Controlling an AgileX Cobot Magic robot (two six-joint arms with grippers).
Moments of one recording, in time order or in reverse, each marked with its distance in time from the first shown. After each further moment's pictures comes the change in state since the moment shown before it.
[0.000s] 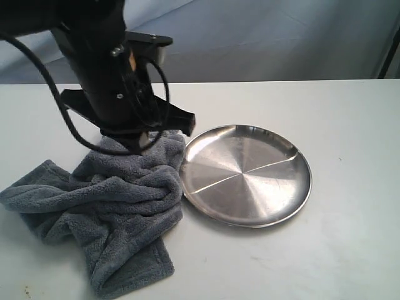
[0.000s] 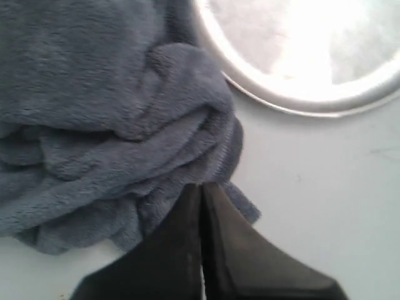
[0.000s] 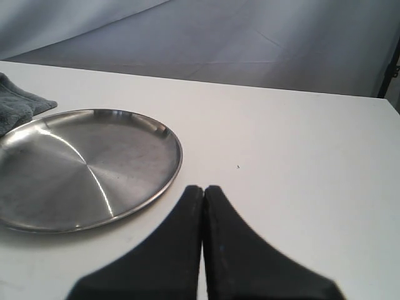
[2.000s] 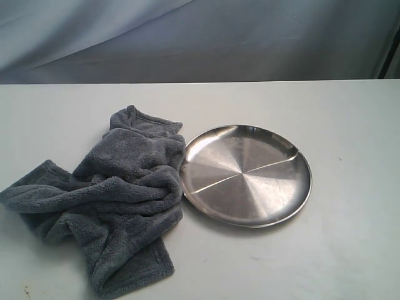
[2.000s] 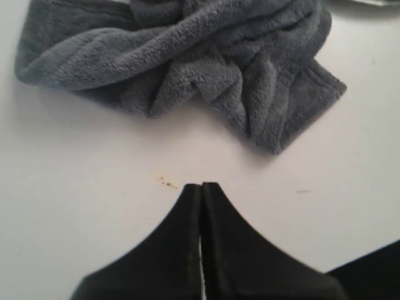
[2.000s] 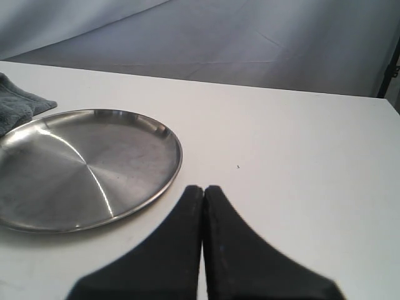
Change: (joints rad) left arm 0.489 -0.946 0.777 -0.229 -0.099 0.595; right arm 0.000 0.000 0.000 0.000 0.000 0.000
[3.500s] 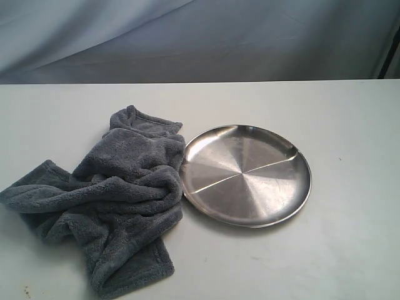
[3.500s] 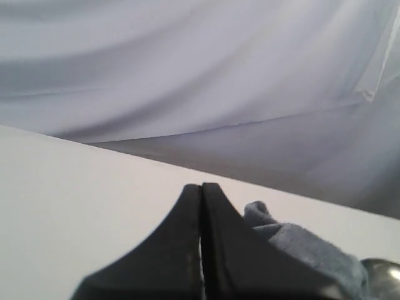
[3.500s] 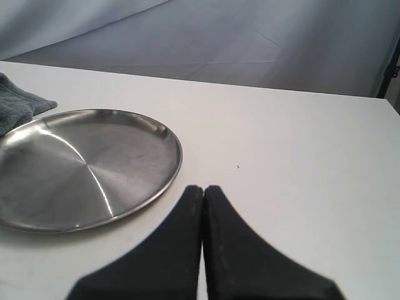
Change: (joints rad) left arm 0.246 -0.798 0.711 -0.190 -1.022 -0.106; right arm 0.000 0.000 0.000 0.000 0.000 0.000
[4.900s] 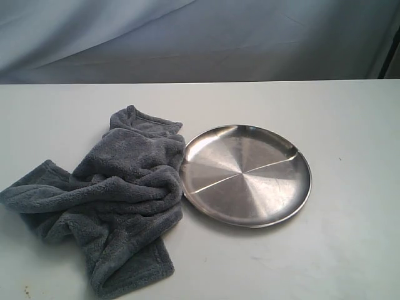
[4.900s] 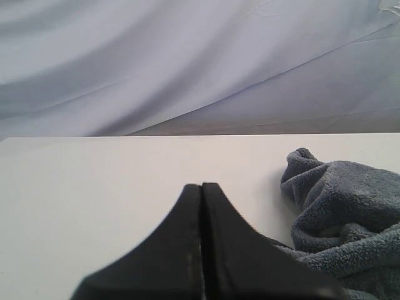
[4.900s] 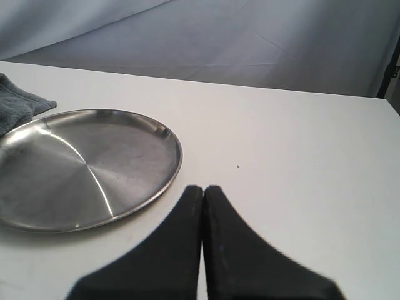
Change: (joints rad) left arm 0.000 0.000 0.000 0.273 0.088 0.003; right arm 0.000 0.000 0.000 0.000 0.000 0.000
